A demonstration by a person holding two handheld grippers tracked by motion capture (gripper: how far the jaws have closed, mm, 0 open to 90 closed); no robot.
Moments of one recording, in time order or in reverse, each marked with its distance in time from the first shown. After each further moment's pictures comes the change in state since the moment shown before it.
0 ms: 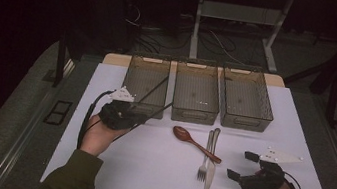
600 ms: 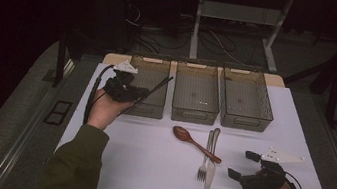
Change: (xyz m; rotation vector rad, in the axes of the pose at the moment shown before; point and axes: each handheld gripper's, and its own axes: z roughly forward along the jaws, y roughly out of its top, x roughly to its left) left arm 0.041 0.054 0.009 -0.006 0.080 -0.017; right arm -0.001 0.001 -0.002 -0.013 0.000 0.016
